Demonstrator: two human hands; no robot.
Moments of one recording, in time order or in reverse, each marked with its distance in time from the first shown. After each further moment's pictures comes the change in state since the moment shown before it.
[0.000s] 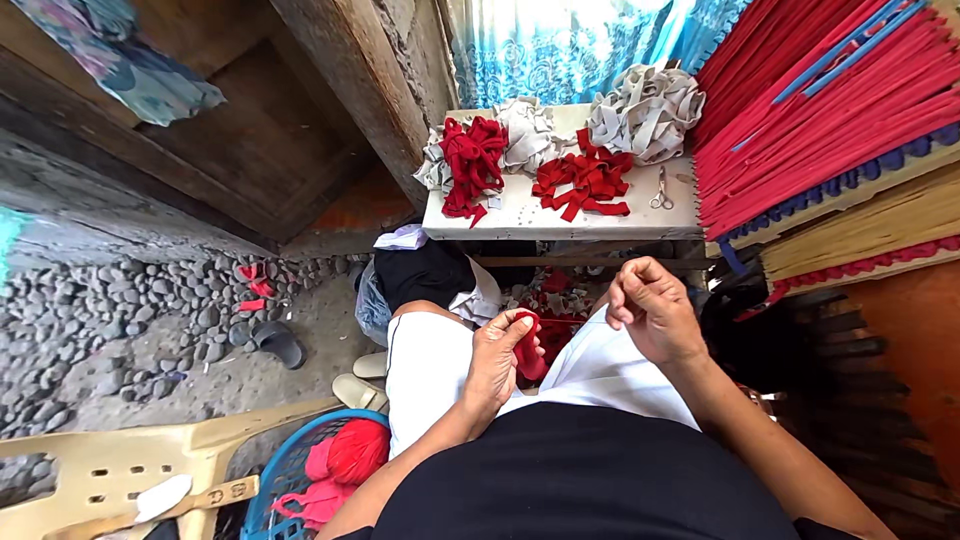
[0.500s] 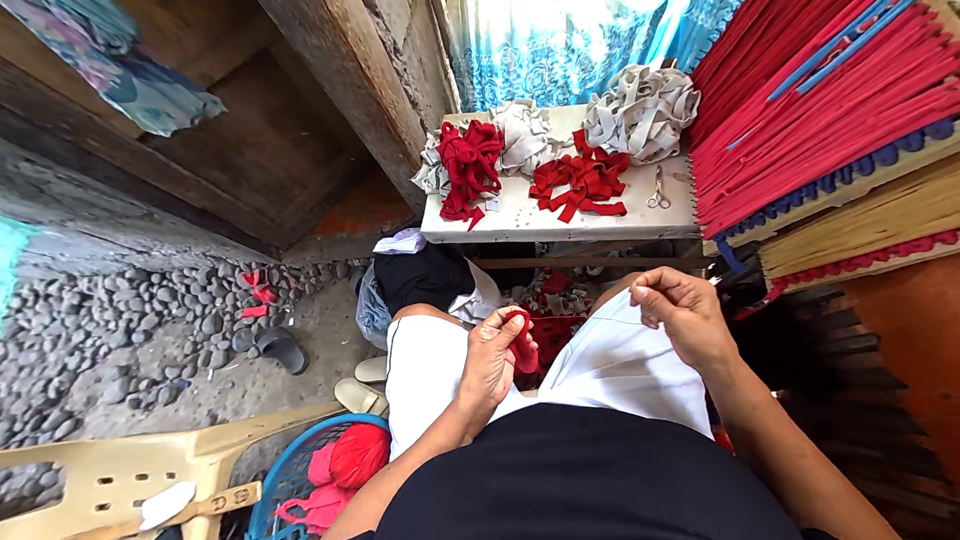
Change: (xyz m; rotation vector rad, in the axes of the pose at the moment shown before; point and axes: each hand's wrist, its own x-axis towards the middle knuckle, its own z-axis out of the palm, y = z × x) left_hand 0.003 0.002 -0.001 -0.112 -0.028 0.015; right_hand -0.012 -0.019 -0.038 -0.542 0.082 0.025
